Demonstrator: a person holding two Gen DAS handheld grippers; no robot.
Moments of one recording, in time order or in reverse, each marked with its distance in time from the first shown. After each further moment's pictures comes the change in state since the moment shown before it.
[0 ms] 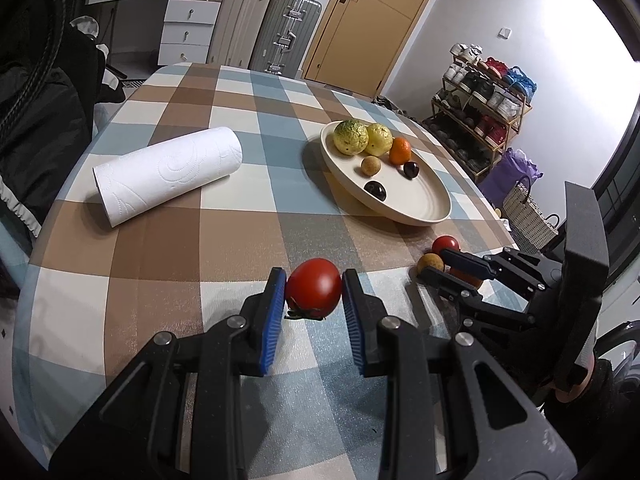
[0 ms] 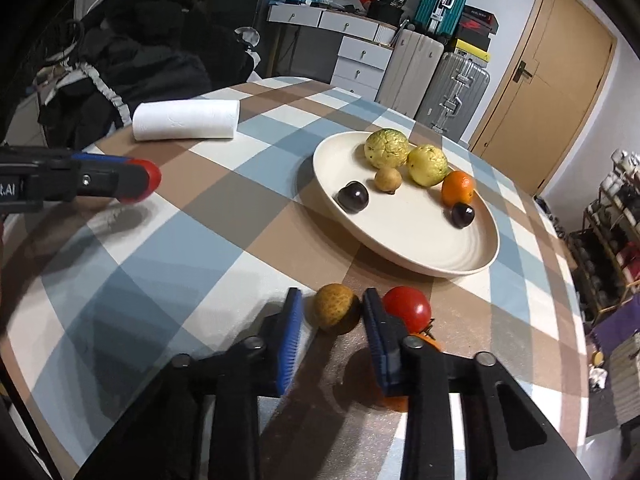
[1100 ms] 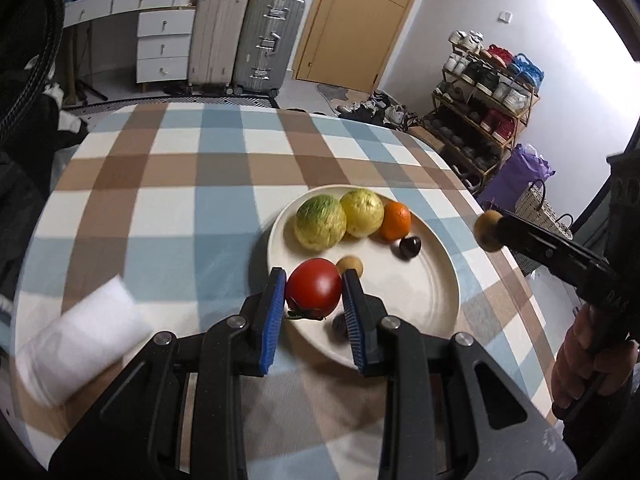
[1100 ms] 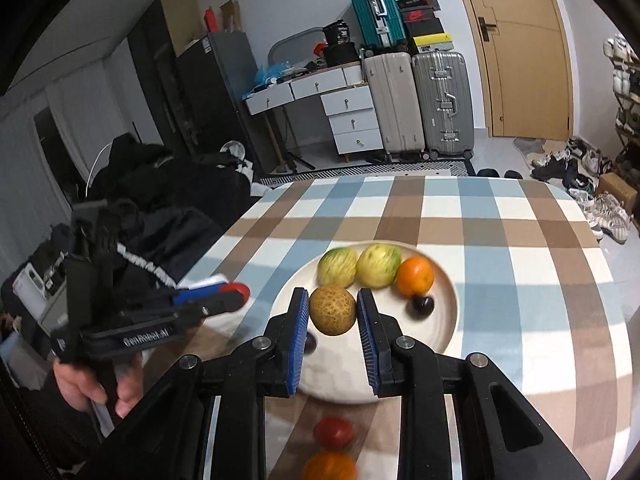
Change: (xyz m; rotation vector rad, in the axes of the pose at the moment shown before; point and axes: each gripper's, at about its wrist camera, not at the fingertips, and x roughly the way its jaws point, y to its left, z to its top) left arm 0.109 -0.059 0.135 0.076 0.033 0.024; right arm -0.020 -0.156 0.070 0.428 -0.196 0.332
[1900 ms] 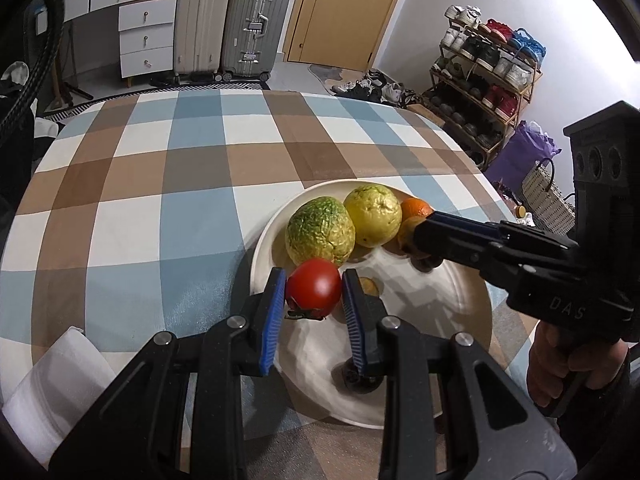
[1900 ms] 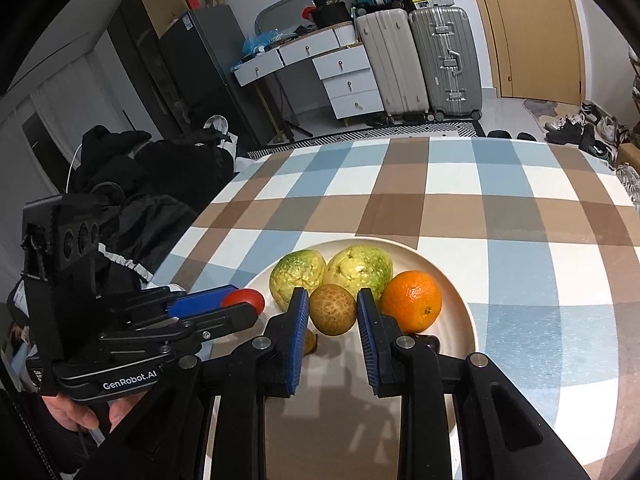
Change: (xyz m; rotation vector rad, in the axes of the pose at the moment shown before) left arm 0.063 0.002 0.015 0.038 0.069 0.000; right arm 0.101 -0.045 0.019 0.042 0.136 0.037
